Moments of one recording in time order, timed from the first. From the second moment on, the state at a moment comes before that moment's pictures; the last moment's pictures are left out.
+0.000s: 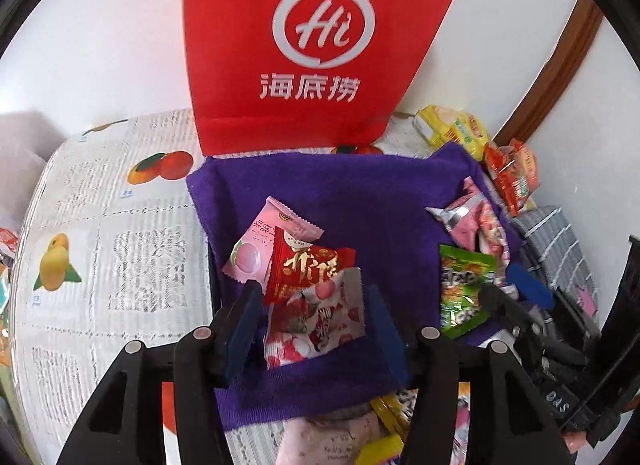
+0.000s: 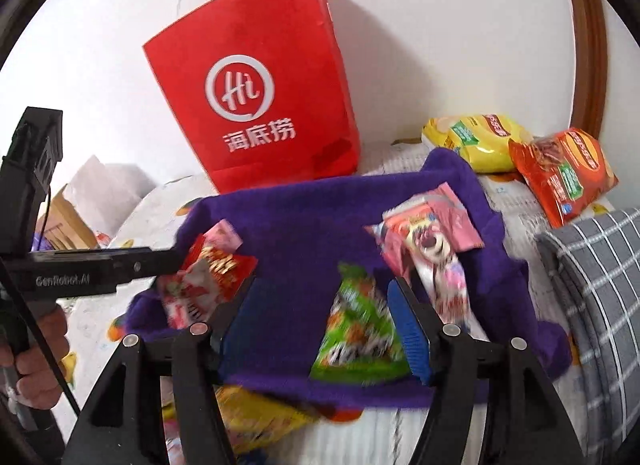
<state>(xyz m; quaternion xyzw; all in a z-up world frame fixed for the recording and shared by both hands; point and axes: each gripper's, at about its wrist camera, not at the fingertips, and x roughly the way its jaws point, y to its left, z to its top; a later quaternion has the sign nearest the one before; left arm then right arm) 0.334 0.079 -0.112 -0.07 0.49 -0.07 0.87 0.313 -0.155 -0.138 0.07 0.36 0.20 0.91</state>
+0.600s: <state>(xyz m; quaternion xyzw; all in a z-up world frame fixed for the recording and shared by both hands) 0.230 0.130 -0.113 -0.12 0.48 -0.05 0.87 0.228 -0.111 -0.168 0.11 0.46 0.25 0.84</state>
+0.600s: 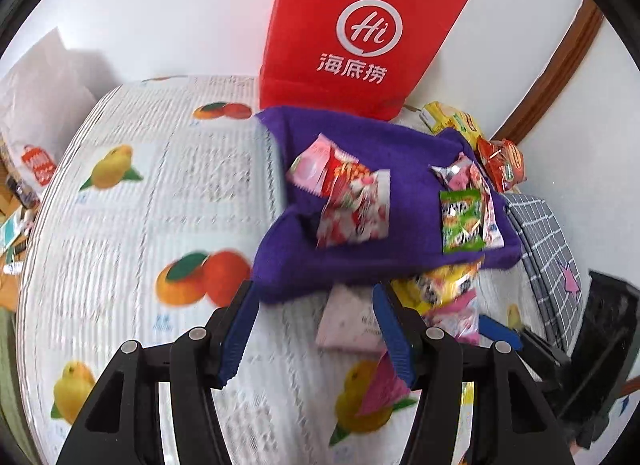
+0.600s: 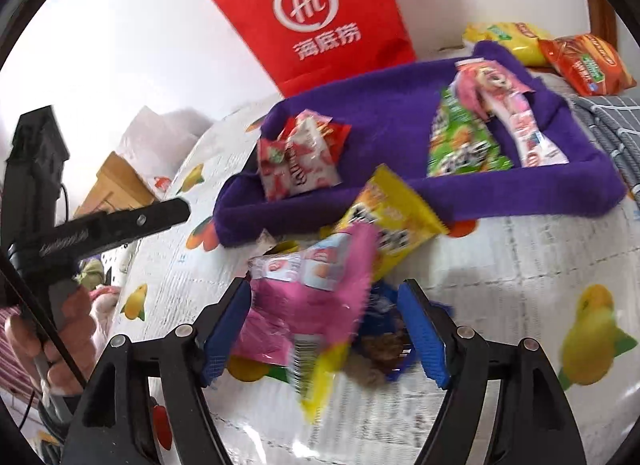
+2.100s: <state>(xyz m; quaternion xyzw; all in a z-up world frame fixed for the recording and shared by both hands) 0.256 0.085 -0.176 -0.24 0.52 0.02 0.82 0.177 -0.252 -0.196 0.13 0.40 0.20 0.89</state>
